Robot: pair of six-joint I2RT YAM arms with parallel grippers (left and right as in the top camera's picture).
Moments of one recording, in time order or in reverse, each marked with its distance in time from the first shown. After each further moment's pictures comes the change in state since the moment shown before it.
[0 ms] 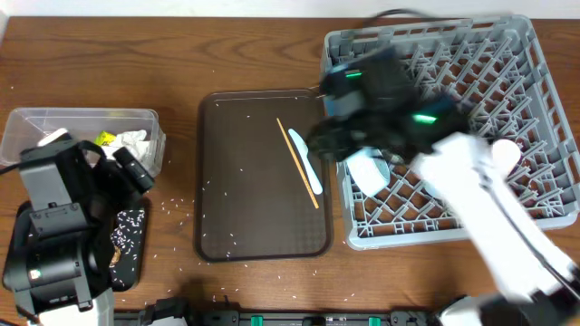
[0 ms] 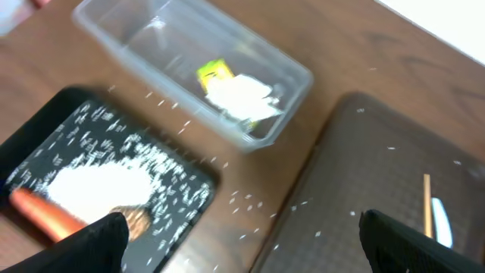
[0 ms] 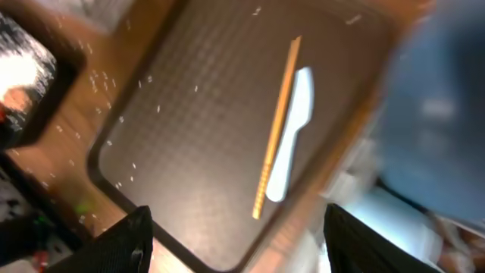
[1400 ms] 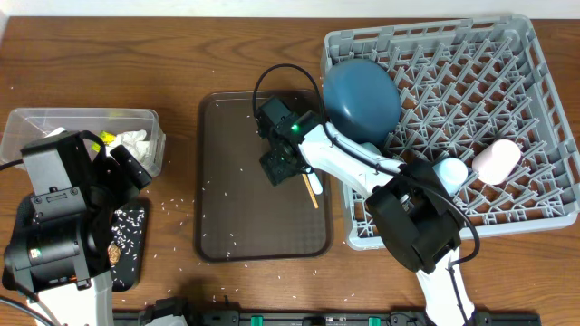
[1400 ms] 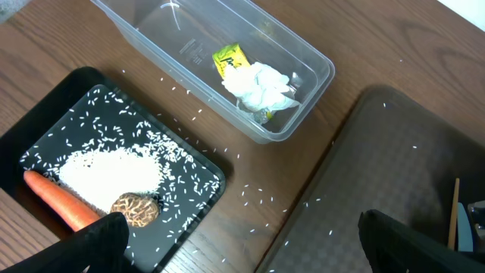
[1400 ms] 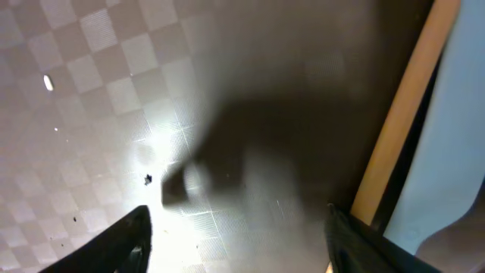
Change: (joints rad) left arm 0.013 0.053 0.000 -0.011 -0.020 -0.018; right arm 0.158 0.542 -0.001 0.261 0.145 0.134
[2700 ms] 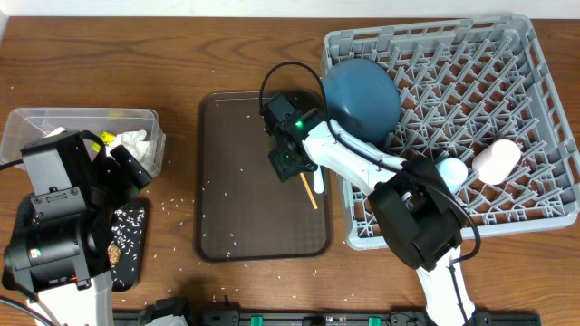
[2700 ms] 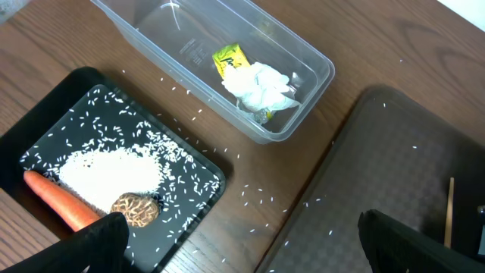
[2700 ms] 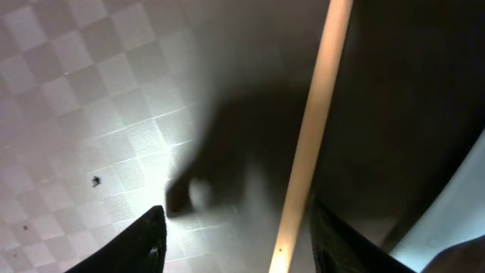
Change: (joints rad) left arm 0.000 0.000 0.000 0.000 0.000 0.000; right arm -0.019 0.006 0.000 -0.021 0.049 0.016
